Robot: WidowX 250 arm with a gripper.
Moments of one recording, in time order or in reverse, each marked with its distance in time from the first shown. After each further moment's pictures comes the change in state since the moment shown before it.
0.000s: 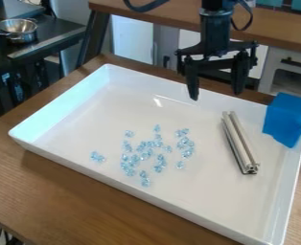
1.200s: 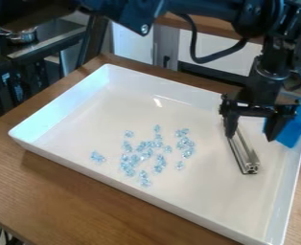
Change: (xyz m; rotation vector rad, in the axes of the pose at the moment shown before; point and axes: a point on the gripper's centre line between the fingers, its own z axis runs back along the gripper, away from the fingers) arm -0.016 -0.048 -0.069 0.149 -0.159 -0.091
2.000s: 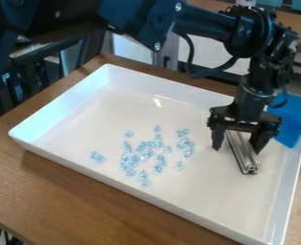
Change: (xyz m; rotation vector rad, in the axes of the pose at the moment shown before) arm 0.001 0.015 -0.032 0.071 0.053 -0.028
